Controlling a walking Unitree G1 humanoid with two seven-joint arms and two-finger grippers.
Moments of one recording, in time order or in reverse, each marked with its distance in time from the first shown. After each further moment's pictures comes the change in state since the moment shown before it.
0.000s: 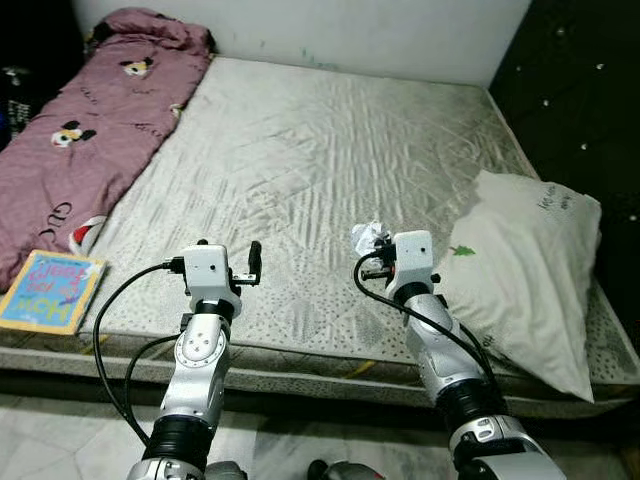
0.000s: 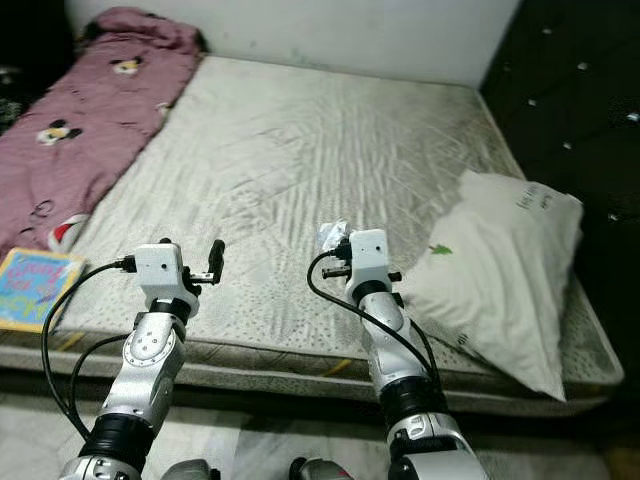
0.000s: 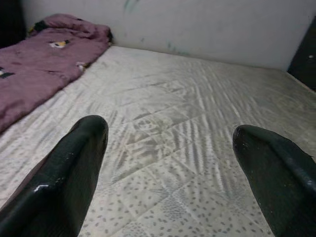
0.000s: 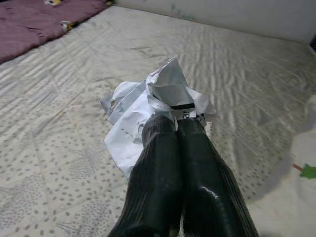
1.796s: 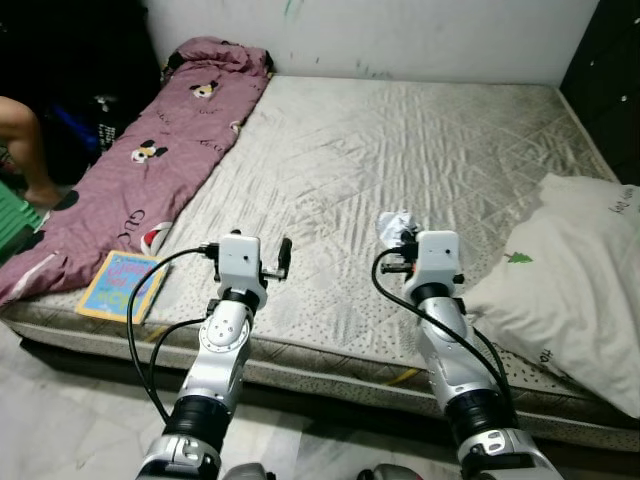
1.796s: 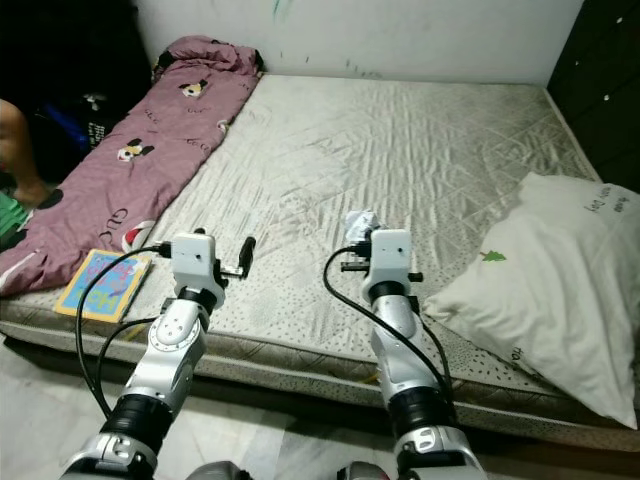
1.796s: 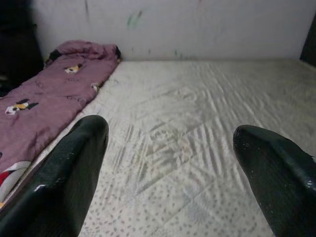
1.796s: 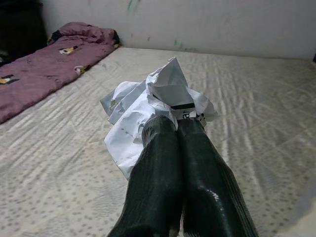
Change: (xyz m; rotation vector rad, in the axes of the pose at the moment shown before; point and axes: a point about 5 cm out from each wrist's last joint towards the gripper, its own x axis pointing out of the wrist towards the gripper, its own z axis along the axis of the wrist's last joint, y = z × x) left arm 0.013 -0.027 0.012 0.032 -0.026 -0.115; right arm -0.011 -0.007 0.006 0.025 -0.106 -0.131
